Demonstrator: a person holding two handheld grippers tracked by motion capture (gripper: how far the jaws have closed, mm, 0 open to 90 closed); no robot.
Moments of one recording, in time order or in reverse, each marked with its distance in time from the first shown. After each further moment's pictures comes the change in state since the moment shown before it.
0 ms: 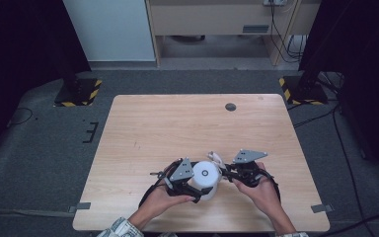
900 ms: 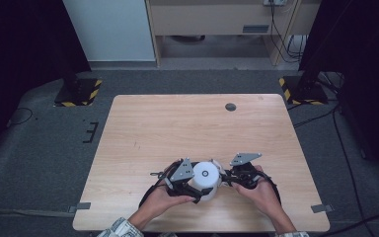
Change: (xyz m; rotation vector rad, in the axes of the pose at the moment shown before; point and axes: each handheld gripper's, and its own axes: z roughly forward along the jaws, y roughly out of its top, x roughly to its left) left arm -0.001 0.001 0.001 0.002 -0.004 0.000; right arm -0.005 -0.018 0.018 0.153 0.017 0.017
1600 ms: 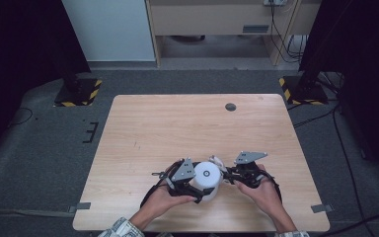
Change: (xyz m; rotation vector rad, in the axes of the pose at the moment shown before) left arm -0.001 0.001 0.003 -0.004 -0.003 -0.003; right arm -0.003 0.004 -0.013 -0.114 0.028 0.022
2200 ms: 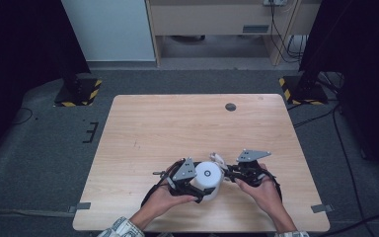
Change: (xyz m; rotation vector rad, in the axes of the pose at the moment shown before) left arm 0.001 0.001 0.002 0.002 -0.006 0.001; right arm -0.002 0.004 -0.007 -0.059 0.004 0.037
